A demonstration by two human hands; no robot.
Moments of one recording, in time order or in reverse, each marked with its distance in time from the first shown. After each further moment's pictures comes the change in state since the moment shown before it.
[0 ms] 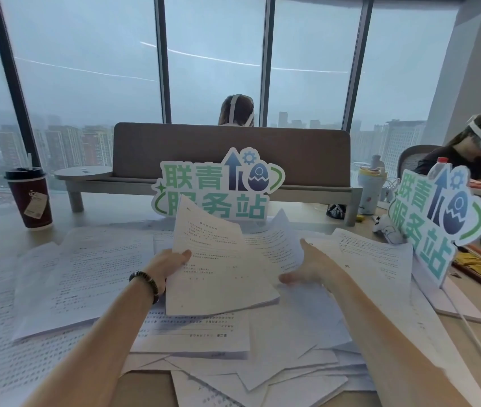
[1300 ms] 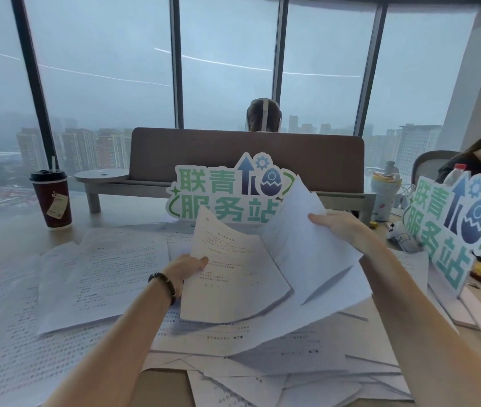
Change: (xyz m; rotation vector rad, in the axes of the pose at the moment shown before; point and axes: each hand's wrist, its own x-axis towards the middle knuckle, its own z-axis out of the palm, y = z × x) left_hand -0.010 0.002 0.003 -0.075 -0.094 -0.080; right_hand -0.021 -0.054 -0.078 0.375 0.097 -0.038
